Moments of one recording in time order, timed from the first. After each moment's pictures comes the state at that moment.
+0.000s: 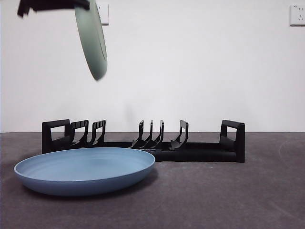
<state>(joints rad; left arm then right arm) -0.17 1.21 0.94 0.04 0.72 -0.12 0.27 1.06 1.20 -0.43 -0.28 0.17</state>
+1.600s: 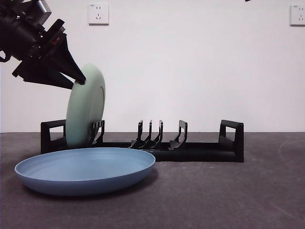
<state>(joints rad) -0.14 1.45 1.00 -0.24 0.57 0.10 0.27 1.14 1.20 -0.46 -0.29 0.17</state>
